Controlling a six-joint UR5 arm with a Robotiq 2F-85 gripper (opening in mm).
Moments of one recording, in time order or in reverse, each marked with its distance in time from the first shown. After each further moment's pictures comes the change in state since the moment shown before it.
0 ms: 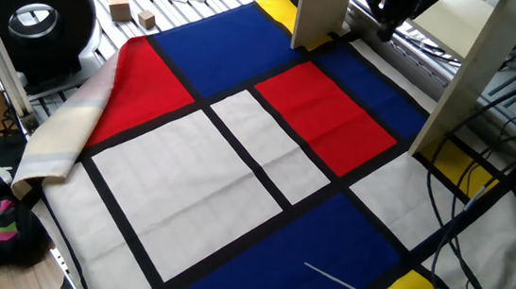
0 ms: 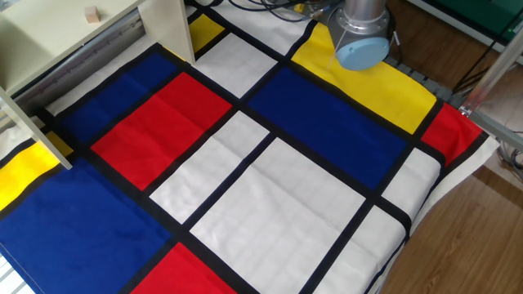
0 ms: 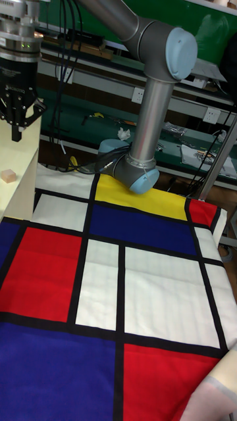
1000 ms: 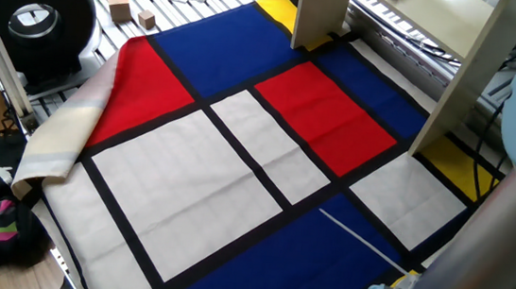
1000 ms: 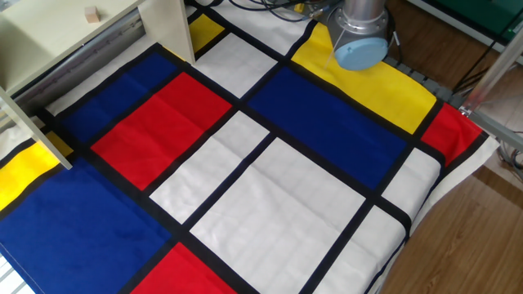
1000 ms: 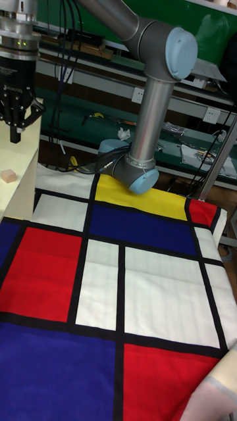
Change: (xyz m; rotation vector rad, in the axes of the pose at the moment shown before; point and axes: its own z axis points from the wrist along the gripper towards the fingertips) arm -0.016 0.007 -0.001 -0.041 -0.062 0.103
